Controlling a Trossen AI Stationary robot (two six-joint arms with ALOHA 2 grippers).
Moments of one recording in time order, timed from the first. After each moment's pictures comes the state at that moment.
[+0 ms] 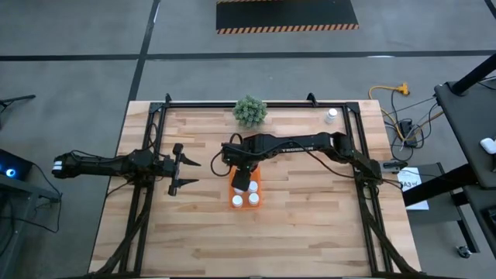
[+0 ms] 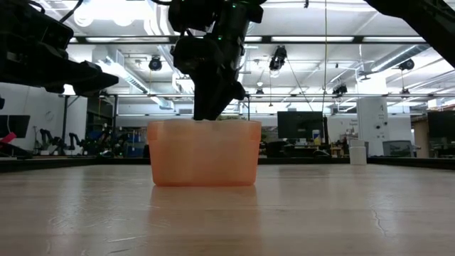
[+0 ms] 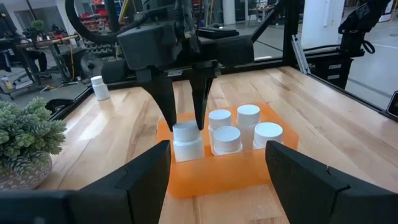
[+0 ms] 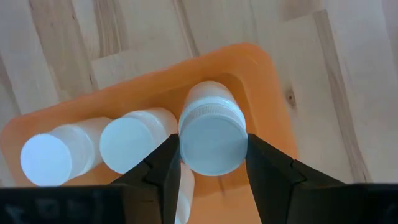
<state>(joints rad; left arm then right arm) -0.02 0.21 0.01 0.04 0.04 0.11 -0.02 2.26 2.04 -1.04 -0.03 0.30</state>
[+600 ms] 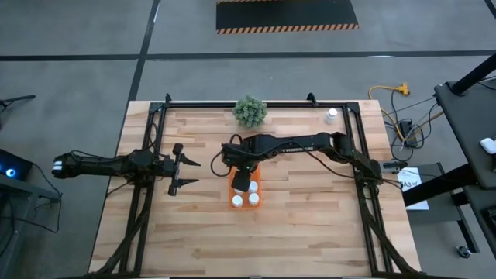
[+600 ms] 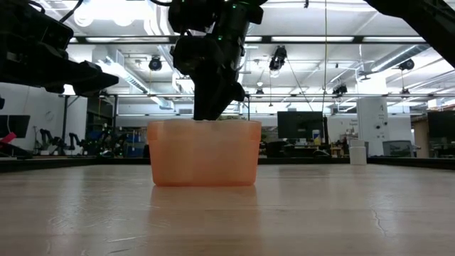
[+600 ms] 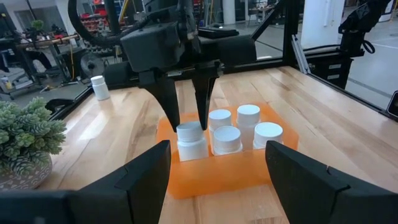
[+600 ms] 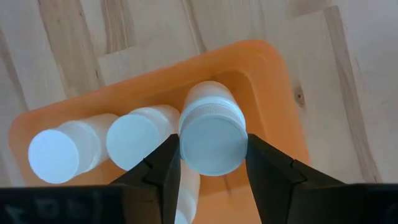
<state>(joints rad) -0.02 0.21 0.01 0.04 0.04 0.11 -0.02 2.26 2.04 -1.04 -0.05 0.29</state>
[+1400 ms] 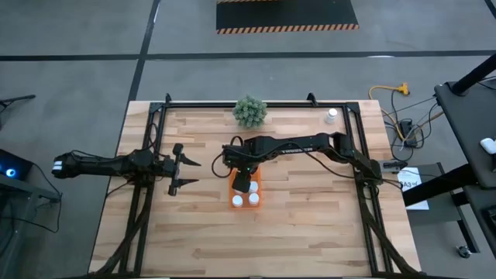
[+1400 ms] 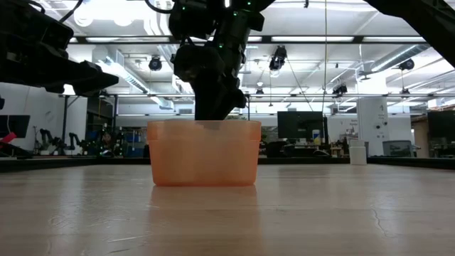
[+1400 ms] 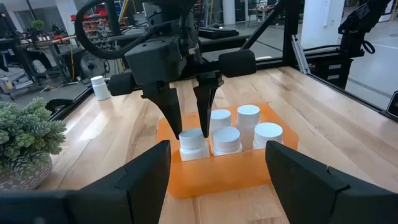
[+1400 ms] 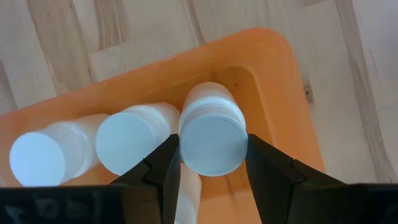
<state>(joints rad) -0.02 0.21 0.01 0.04 0.04 0.11 -0.02 2.26 1.98 -0.99 -0.06 0.31</state>
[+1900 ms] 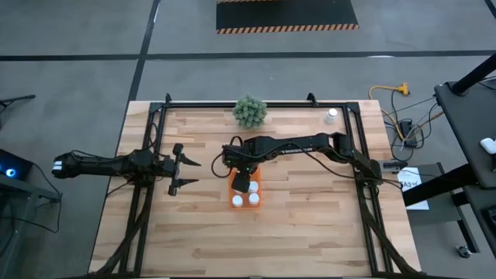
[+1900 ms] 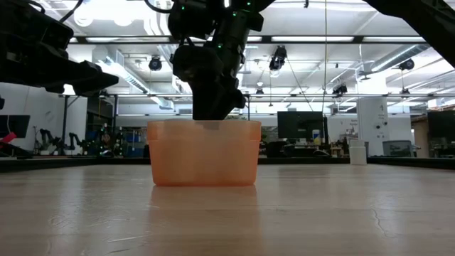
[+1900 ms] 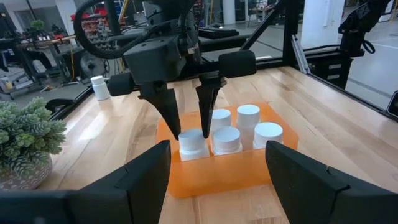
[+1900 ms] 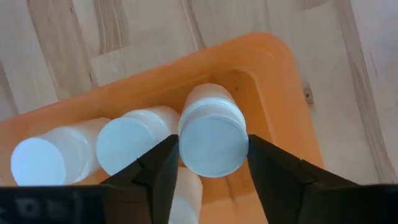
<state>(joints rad) -0.02 0.21 0.01 0.04 0.04 0.11 -0.02 2.26 1.98 -0.98 -0.06 0.31</state>
